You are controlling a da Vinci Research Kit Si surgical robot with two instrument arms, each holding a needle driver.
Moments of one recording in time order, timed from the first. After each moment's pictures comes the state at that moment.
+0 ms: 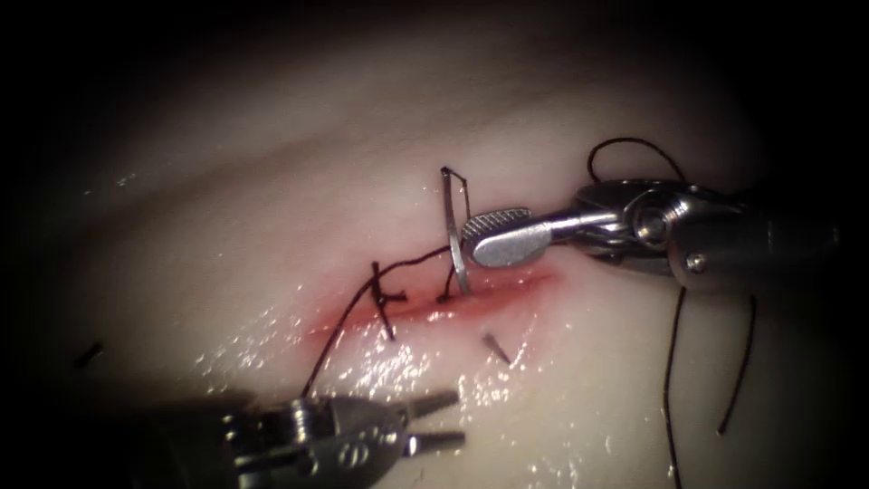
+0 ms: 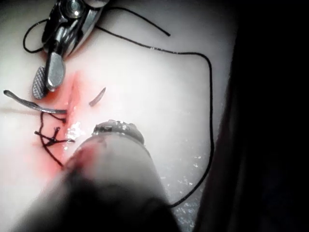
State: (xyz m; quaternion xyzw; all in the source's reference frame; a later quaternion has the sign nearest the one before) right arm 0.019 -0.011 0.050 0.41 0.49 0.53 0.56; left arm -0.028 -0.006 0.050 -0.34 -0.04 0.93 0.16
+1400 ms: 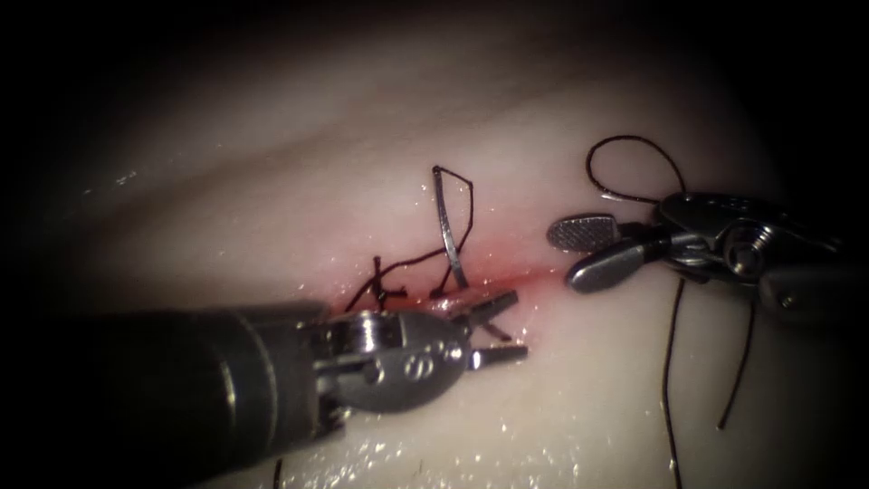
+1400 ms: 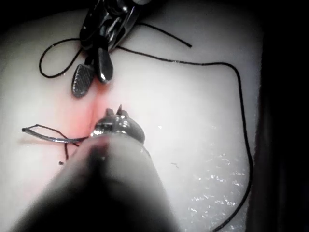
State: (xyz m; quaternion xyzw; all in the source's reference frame) right arm 0.014 -0.013 0.049 0.38 0.54 0.47 0.59; left arm -0.031 -0.001 0.053 -0.39 0.00 0.91 0.15
